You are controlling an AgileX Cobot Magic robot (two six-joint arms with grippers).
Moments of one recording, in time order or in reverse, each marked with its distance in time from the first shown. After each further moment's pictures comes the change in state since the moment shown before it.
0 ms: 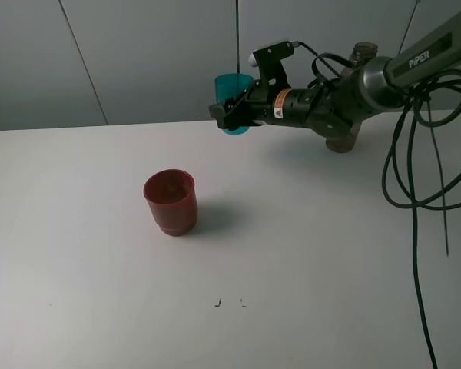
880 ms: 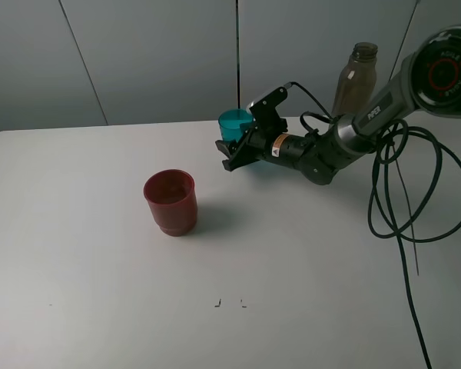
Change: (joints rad) left arm 0.000 0.000 0.000 0.000 0.000 0.000; right arm -0.004 0.205 0.000 0.205 -0.180 -0.397
